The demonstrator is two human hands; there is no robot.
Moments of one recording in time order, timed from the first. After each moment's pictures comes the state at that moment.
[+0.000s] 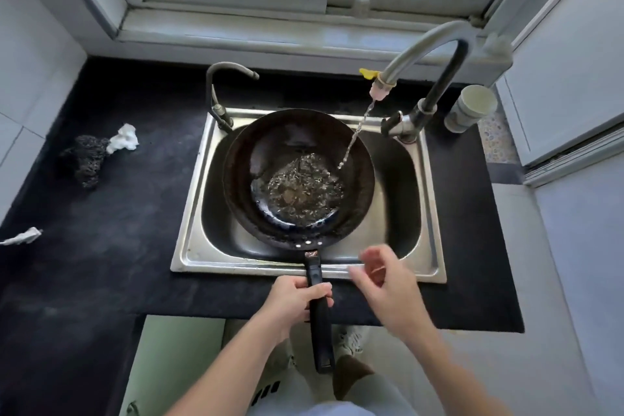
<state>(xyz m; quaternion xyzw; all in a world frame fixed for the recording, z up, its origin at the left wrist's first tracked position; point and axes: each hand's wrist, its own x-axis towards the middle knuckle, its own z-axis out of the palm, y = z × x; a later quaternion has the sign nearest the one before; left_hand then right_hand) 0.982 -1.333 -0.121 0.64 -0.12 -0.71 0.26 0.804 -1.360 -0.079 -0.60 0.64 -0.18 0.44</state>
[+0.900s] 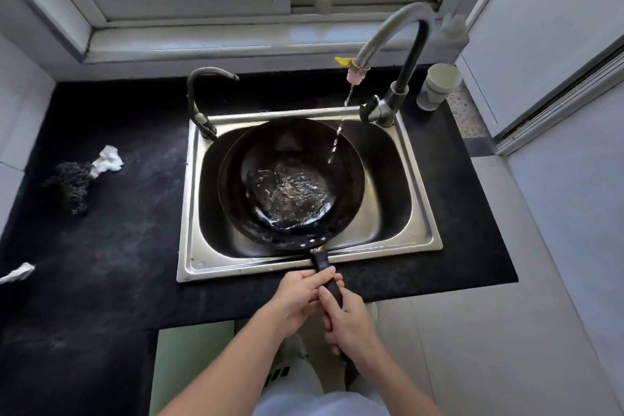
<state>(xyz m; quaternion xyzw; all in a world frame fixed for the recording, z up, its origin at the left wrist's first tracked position) 0.993 -1.327 -0.135 0.57 -0.08 -0.77 0.27 0.877 -1.278 -0.123 -0.38 0.65 -0.23 0.62</state>
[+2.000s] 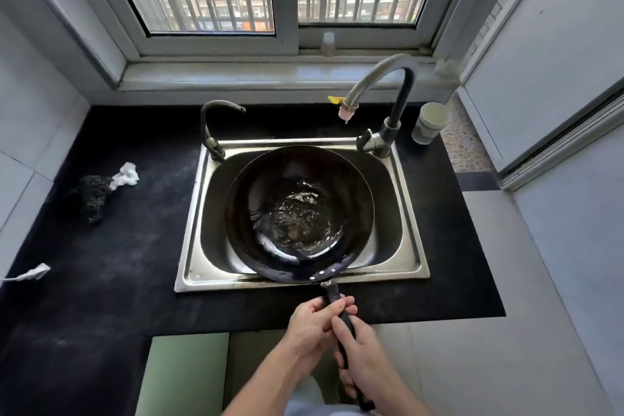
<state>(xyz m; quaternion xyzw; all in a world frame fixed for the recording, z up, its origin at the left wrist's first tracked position) 0.945 -1.295 -0.106 0.52 -0.04 -0.77 0.37 0.827 -1.265 -0.109 -0.40 0.64 -0.20 0.62</state>
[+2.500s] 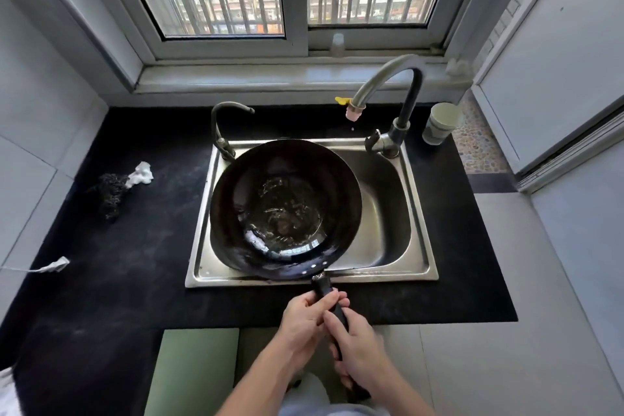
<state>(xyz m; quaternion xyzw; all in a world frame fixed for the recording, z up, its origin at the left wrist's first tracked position) 0.959 -1.300 -0.093 0.55 -0.06 -0.73 0.39 0.837 -1.281 -0.089 -0.42 0.61 -0.19 0.64</state>
